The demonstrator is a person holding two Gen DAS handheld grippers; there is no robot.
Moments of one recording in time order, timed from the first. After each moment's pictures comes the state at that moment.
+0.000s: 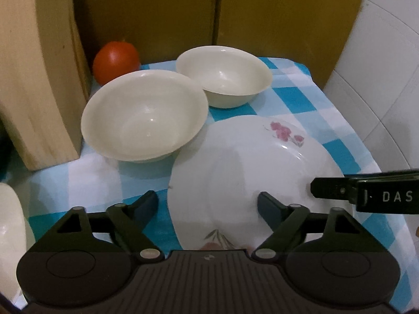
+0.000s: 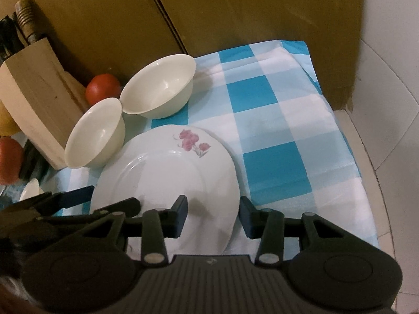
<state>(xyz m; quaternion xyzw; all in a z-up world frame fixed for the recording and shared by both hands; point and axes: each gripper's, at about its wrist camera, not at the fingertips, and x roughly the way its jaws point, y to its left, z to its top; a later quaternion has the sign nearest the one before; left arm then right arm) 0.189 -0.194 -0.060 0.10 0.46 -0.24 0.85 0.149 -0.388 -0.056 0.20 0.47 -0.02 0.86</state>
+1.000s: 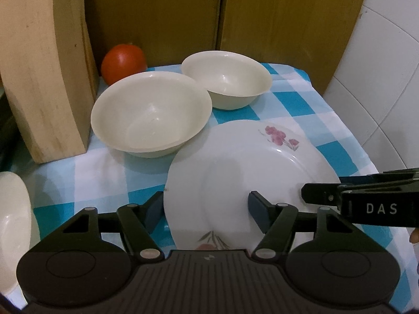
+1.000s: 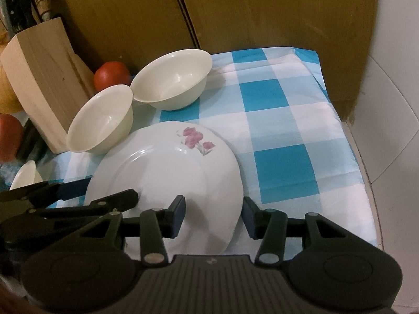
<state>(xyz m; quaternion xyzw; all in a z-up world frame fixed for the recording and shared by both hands) 0.176 -0.182 -0.055 0.09 0.44 -0.24 0.86 0.148 -0.370 -0.054 0.16 0.47 -0.01 0.87</state>
